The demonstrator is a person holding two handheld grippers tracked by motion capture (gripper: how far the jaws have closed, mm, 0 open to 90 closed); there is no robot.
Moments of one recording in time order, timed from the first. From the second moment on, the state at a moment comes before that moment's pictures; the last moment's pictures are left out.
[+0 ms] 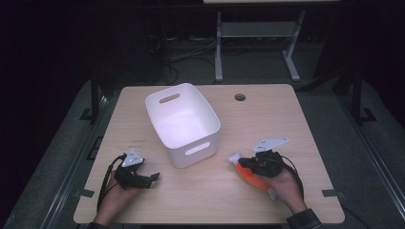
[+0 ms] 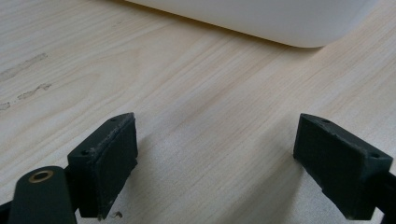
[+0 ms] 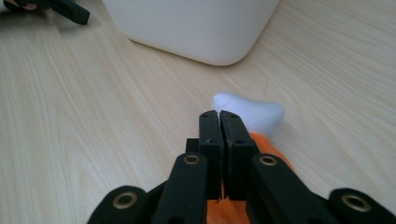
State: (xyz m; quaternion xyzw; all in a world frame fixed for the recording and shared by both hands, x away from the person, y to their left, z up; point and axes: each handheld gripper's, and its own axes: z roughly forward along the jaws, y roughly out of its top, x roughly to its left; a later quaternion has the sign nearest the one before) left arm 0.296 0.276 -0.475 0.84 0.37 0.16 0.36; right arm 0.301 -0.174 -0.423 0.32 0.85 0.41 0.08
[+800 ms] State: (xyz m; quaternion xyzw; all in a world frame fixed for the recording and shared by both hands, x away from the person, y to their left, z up) left arm 0.296 0.276 -0.475 0.84 0.37 0.16 0.36; right arm 0.305 -0.201 -0.408 0.37 0.86 0.33 0.09
